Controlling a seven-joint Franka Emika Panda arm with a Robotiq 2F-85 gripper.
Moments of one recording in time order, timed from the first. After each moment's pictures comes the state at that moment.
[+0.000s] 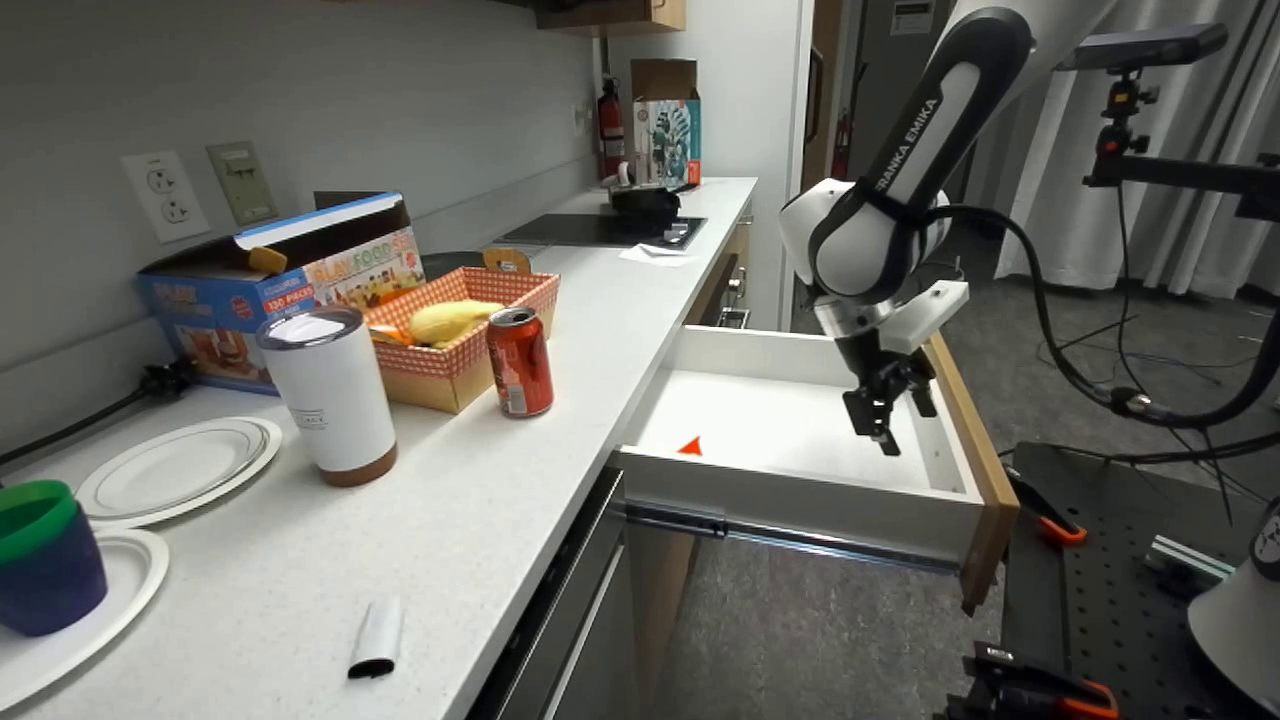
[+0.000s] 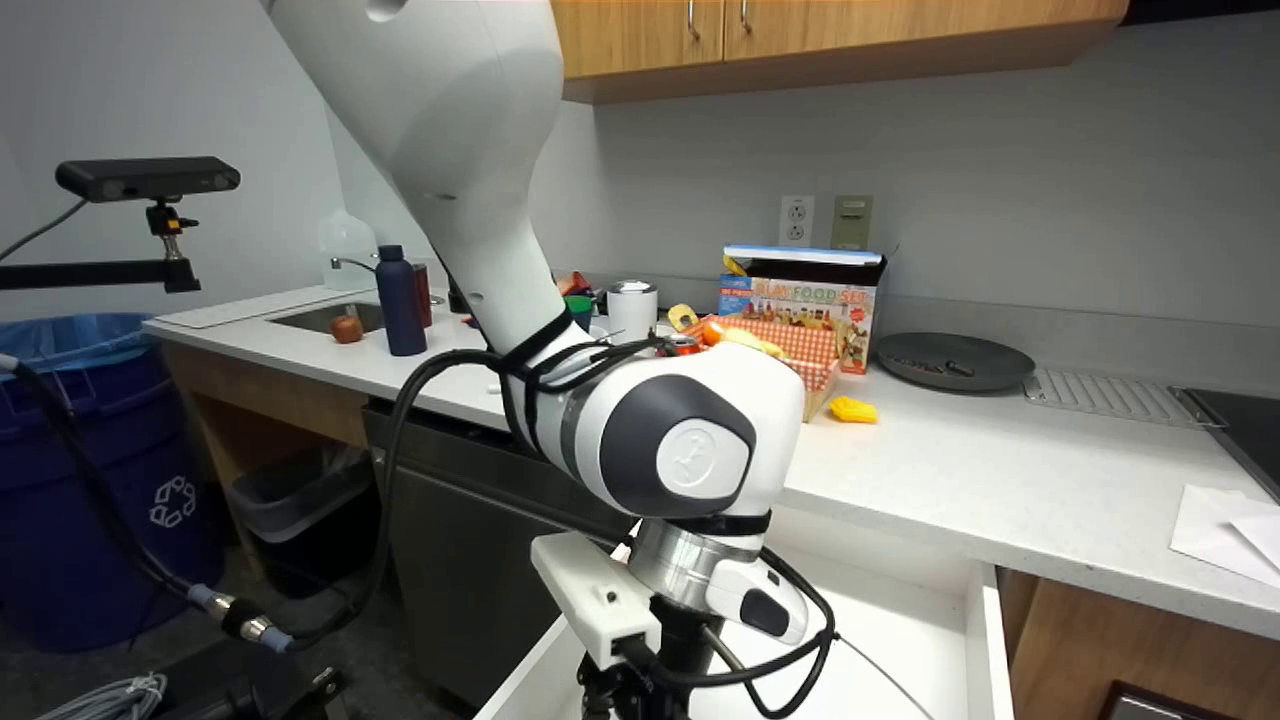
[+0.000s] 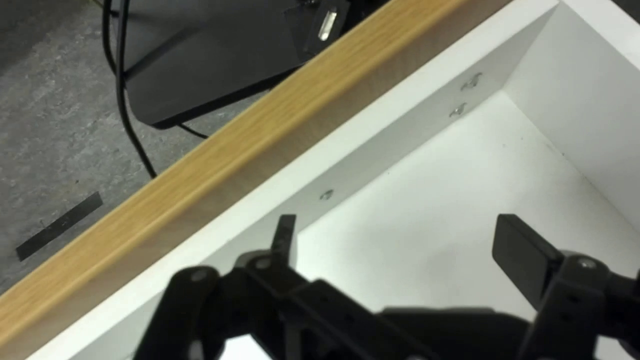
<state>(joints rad) -0.15 0.30 -0.18 -2.42 -0.19 2.23 0.17</state>
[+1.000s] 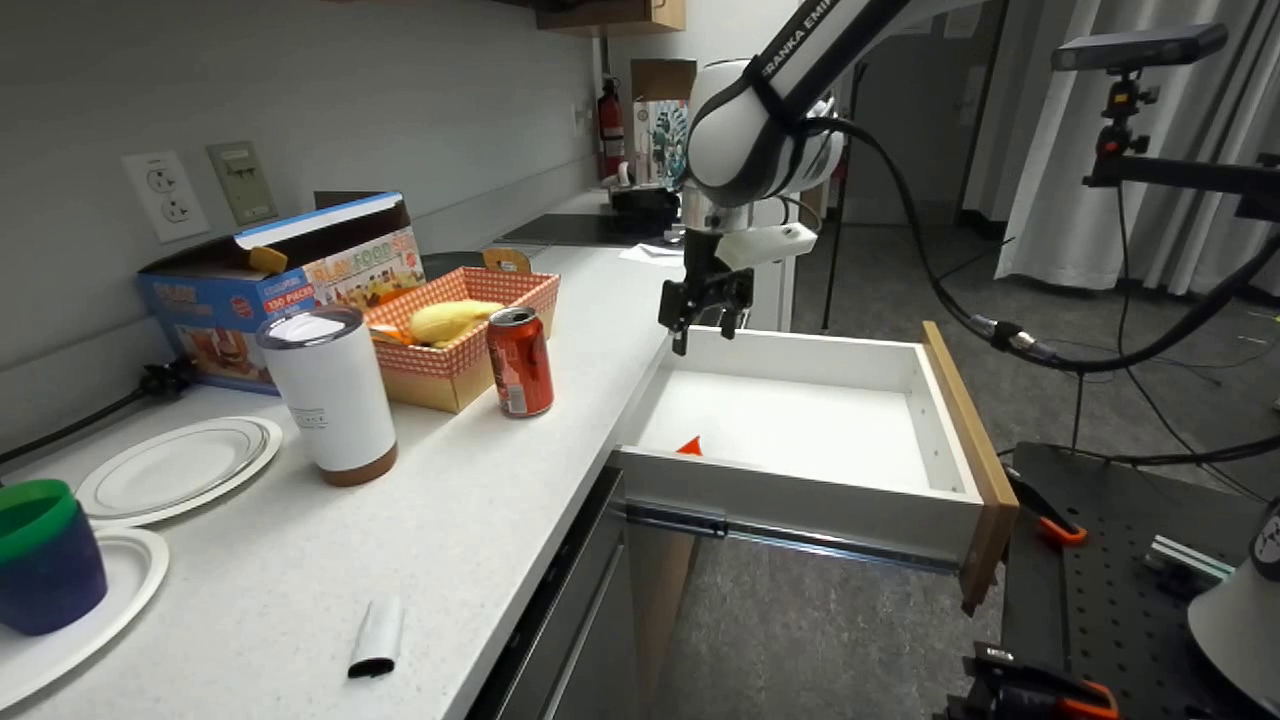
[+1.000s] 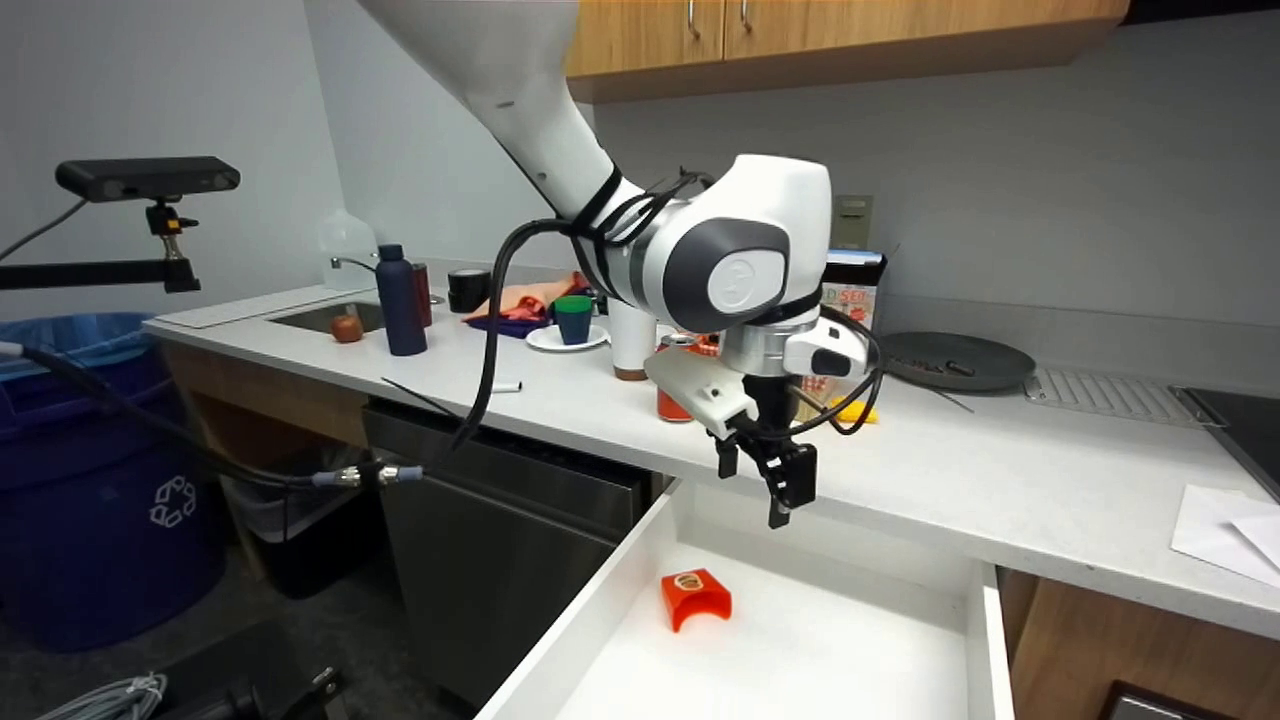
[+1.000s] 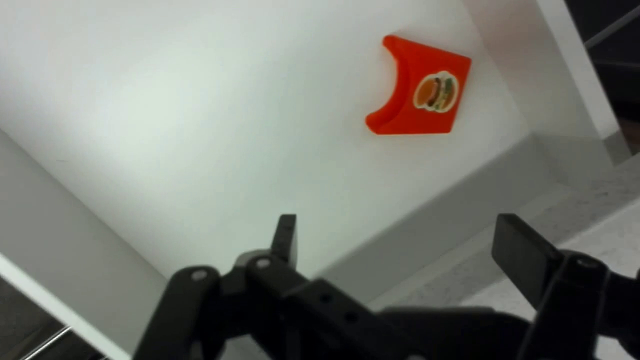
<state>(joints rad) -0.11 0.33 -0.05 -2.07 0.09 2.46 0.11</state>
